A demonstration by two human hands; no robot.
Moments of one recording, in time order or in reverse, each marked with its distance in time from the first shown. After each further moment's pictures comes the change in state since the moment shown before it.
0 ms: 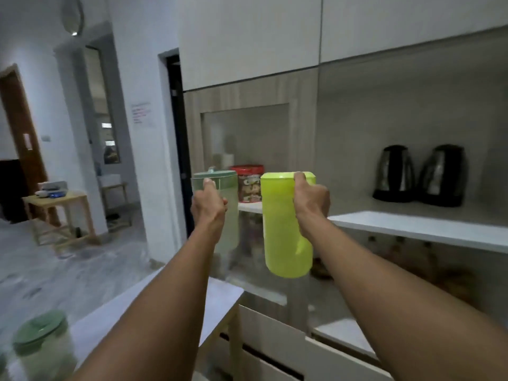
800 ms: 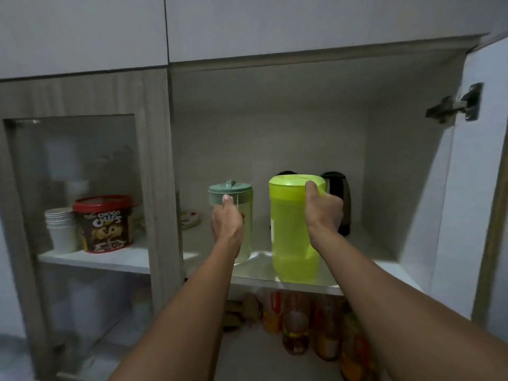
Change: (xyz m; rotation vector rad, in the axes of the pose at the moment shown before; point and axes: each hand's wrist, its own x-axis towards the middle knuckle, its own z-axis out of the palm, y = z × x) left_hand -0.026 -0.047 0.424 -0.024 -0.318 -0.071; right_hand 0.315 0.030 -0.192 -0.008 0.398 -0.176
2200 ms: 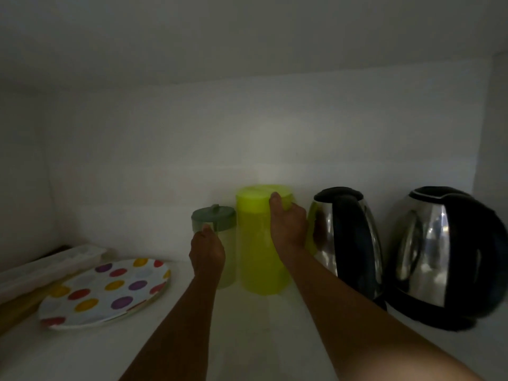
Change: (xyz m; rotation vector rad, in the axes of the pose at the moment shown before) left_hand 0.393 -0.139 0.158 0.178 0.009 0.002; right_hand 0.251 0.163 0.363 -0.088 -0.125 -0.004
